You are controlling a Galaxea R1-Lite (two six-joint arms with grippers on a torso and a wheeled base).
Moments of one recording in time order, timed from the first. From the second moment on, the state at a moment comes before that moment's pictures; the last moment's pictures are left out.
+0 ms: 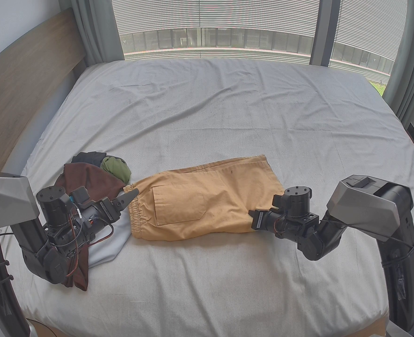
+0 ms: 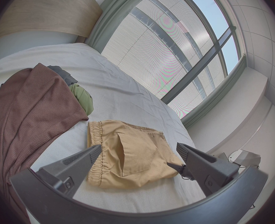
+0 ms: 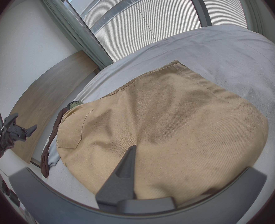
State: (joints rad) left arm -0.13 2.14 -0.43 -1.55 -0.33 -0.58; right arm 0.41 2.54 -1.10 -1.04 0.13 0.39
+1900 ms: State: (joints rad) left arm -0.14 2.13 -0.42 -1.55 -0.33 -0.58; right arm 0.41 2.38 -0.51 -1.19 0.13 0.36
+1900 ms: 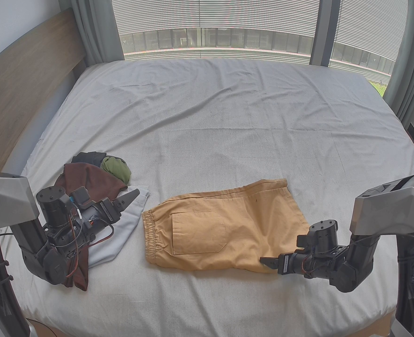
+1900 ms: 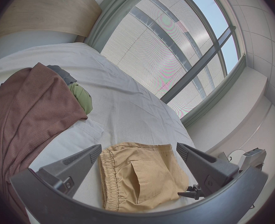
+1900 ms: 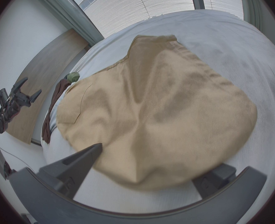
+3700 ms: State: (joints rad) left arm -0.25 2.48 -0.46 -1.55 -0.34 -0.61; right arm 0.48 2.17 -0.51 -1.38 0.35 0.40
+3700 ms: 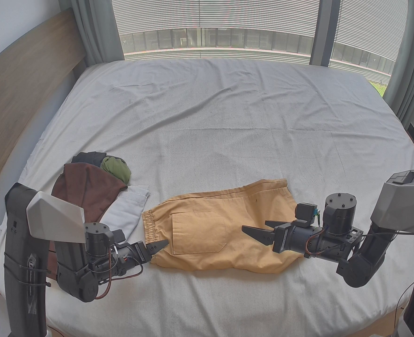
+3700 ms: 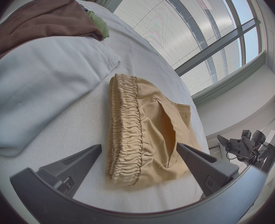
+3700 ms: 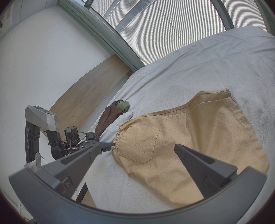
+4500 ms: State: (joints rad) left arm -0.30 2.53 -0.60 -1.55 -0.32 -0.72; right arm 0.48 2.18 -0.51 -1.42 0.35 0.40
